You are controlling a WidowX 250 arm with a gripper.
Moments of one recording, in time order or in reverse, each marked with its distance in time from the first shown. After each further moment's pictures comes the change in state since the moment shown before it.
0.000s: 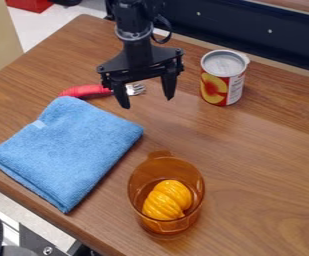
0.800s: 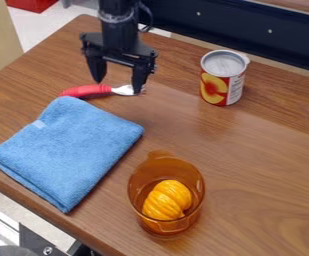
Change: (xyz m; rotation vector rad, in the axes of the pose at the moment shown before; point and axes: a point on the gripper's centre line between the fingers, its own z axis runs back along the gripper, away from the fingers) arm 0.043 0.030 0.000 0.136 0.053 -0.674
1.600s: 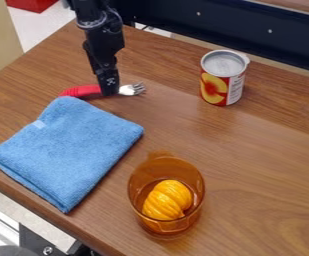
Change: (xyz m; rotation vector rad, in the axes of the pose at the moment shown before) arm 0.022 0.033 -0.045 -0.096 -0.090 -0.726
